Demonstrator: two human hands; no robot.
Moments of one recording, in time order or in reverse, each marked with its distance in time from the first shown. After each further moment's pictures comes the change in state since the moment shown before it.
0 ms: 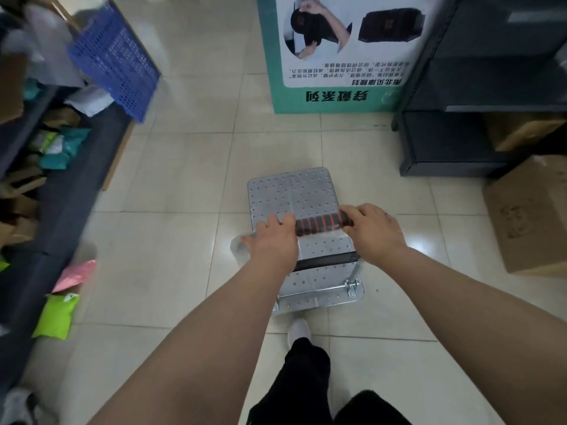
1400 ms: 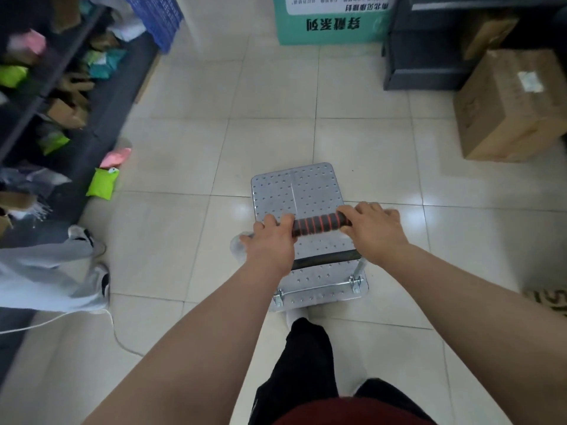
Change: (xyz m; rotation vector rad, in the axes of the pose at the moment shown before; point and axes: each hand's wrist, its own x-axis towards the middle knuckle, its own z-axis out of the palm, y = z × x) left_hand -0.612 0.062 0.270 -0.047 0.044 -0.052; right_hand -0.643 0.067 0.117 -0.142 -0.068 -0.140
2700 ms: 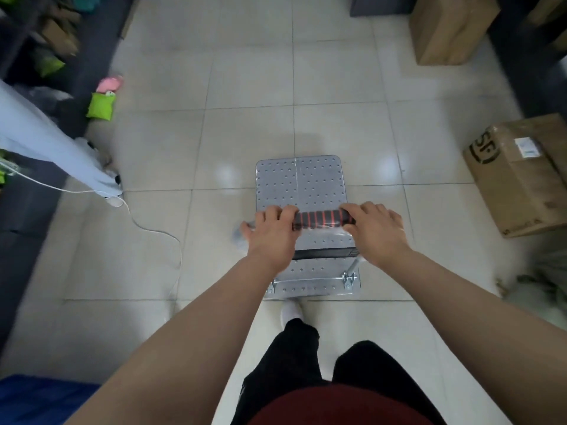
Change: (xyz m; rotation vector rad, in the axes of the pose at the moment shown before) left_hand -0.573 -0.099 0.211 -0.139 0.053 0.179; right_hand -0.602 -0.162 0.185 0.070 0.024 0.155
